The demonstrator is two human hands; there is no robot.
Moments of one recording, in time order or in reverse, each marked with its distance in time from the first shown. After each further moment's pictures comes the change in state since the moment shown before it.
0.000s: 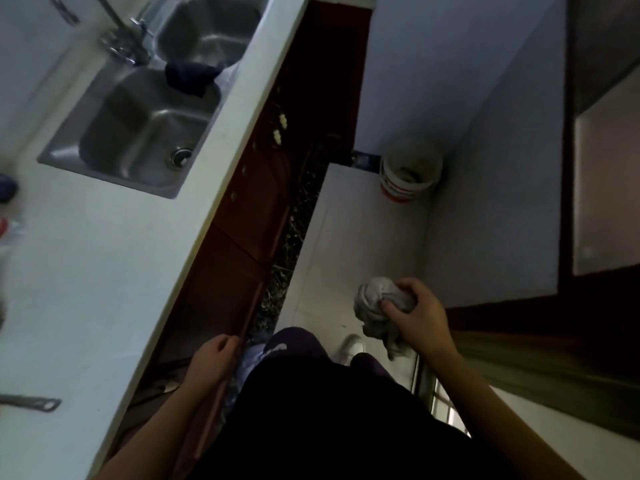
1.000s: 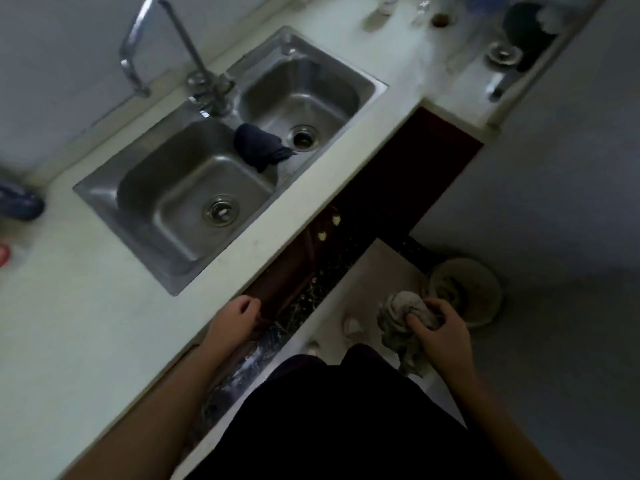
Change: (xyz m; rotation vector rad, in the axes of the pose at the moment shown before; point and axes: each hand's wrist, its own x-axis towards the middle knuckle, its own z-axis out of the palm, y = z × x) left_hand 0.216 0.264 -0.111 -0.332 0.233 -0.072; right_hand 0.379 -0.185 -0.037 -0.121 -0.262 -0.050
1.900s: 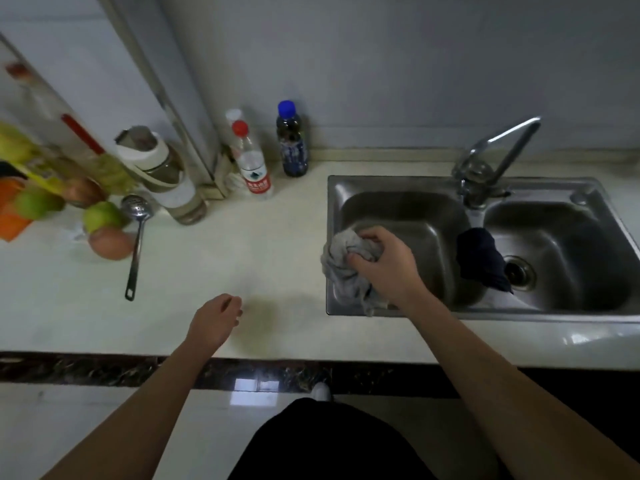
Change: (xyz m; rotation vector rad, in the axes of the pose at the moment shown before) left_hand -0.084 -0.163 -0.152 -0.599 0.660 -0.486; right_hand 0.011 -0.349 0.312 -0.363 -0.767 -0.902
